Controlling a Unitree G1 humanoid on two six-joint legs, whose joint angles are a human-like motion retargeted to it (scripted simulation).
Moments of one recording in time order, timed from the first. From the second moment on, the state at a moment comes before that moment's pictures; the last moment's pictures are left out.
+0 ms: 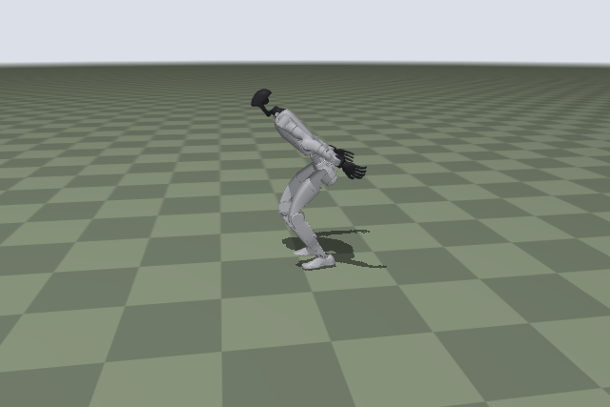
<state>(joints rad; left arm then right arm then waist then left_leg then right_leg) 0.11 0.31 0.17 1.70 0.69 0.00 -0.01 0.09 -0.34 -0.37 1.70 -0.49 0.11 -0.02 -0.18 0.07 0.24 -1.24 -0.01 0.06 1.29 -0.55 -0.02 -1.27 -0.27 -0.24 1.33 -0.46 -0.18</state>
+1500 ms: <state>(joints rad) -0.07 0.31 0.16 1.65 0.81 -0.09 -0.07 -0.21 -0.26 -0.10 1.58 -0.68 -0.10 -0.05 -0.13 0.01 0.18 -0.53 -0.02 0.04 0.40 -0.25 0.00 -0.53 -0.25 -0.29 0.43 -0.17 0.08</state>
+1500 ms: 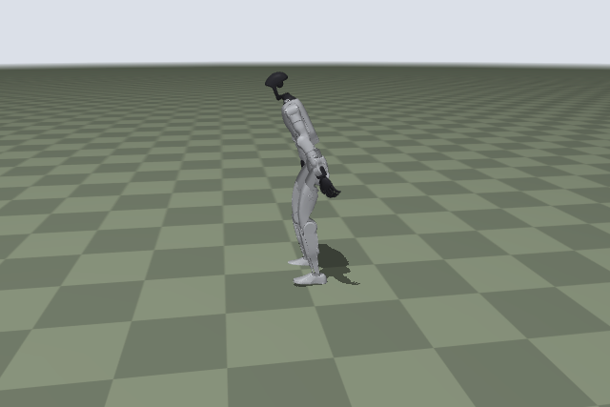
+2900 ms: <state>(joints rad) 0.08 0.26 0.28 1.63 0.89 0.09 -0.26 -0.05 -0.17 -0.16 1.70 -0.57 0.12 0.22 -0.05 -0.04 0.02 -0.38 -0.03 -0.03 0.61 -0.24 -0.02 -0.39 -0.14 -0.20 0.71 -0.31 -0.05</state>
